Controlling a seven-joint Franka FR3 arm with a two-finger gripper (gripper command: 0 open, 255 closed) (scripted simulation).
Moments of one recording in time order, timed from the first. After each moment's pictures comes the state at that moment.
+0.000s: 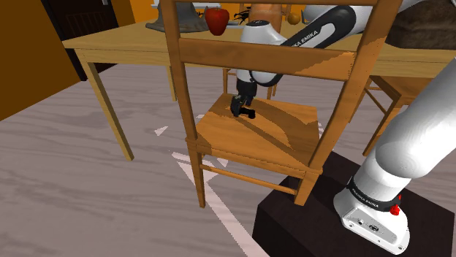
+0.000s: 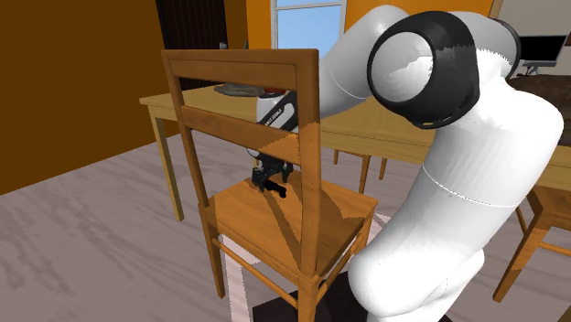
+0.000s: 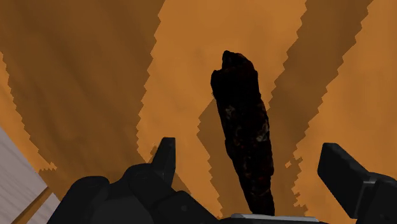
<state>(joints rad) 0.00 -0.15 0.20 -2.41 -0.10 2.42 0.09</state>
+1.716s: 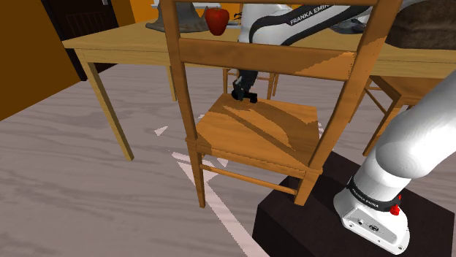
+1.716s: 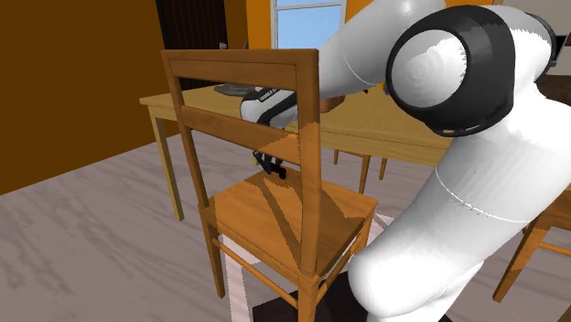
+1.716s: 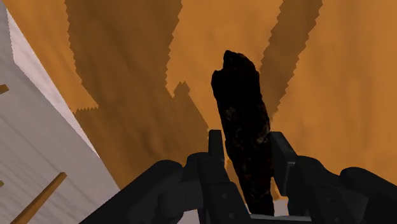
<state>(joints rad) 0.01 -0.24 0.19 -2.30 -0.06 2.22 0.05</state>
